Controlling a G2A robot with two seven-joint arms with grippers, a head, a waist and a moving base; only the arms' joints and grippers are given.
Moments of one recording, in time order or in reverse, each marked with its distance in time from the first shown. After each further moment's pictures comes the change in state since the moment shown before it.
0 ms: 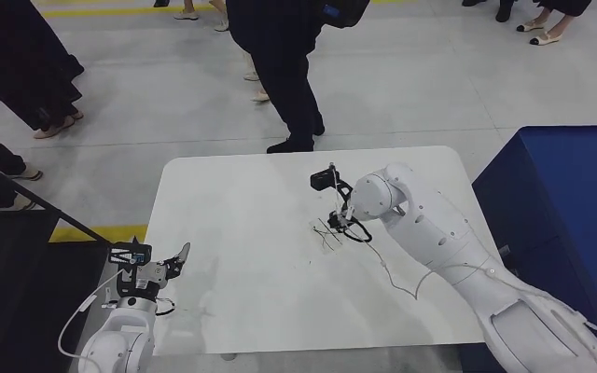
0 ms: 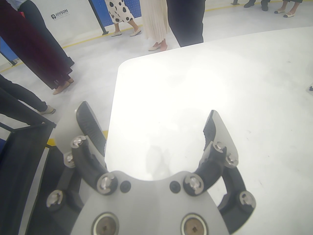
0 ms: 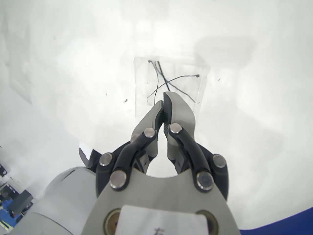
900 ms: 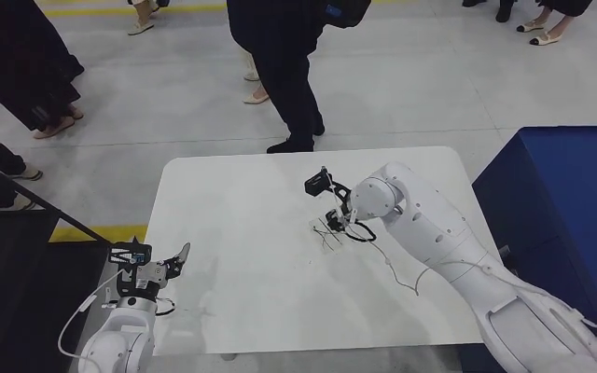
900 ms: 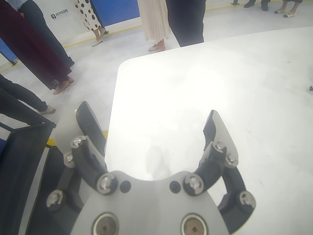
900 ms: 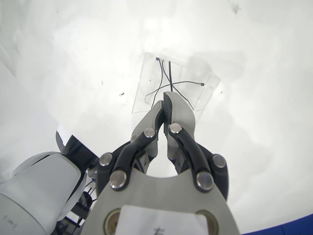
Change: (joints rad) left arm 0.000 0.000 0.000 0.000 0.000 0.000 0.000; right arm 0.032 -0.026 -0.041 0.089 -0.018 -0.220 -0.077
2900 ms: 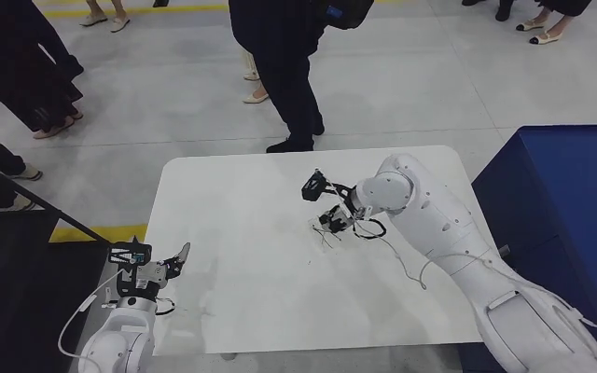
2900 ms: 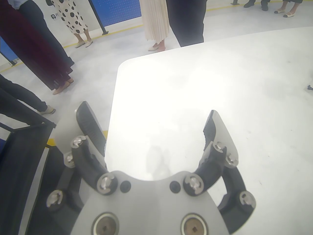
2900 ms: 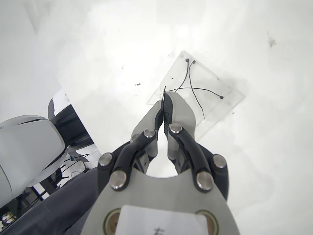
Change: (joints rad) left arm 0.000 0.000 0.000 0.000 0.000 0.000 0.000; right arm 0.014 -0.020 0.063 0.079 0.123 -0.353 0.051
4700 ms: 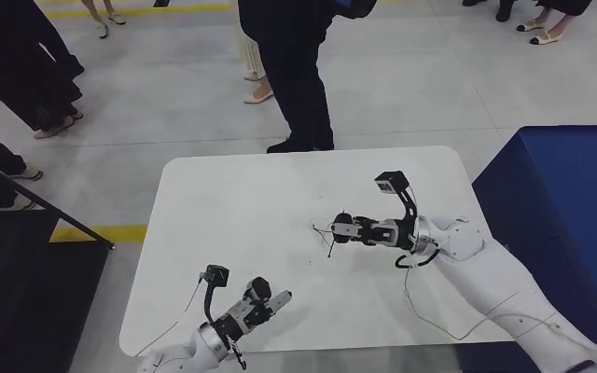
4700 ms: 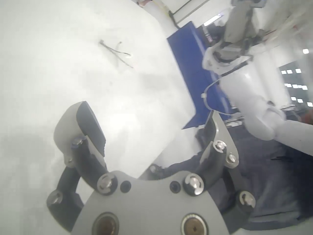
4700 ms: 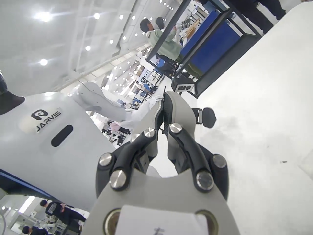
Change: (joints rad) left arm 0.051 -0.035 0.299 -0.132 -1.051 -0.369 -0.418; right arm -0.383 0.341 0.094 -0.277 1.165 -0.277 -0.326
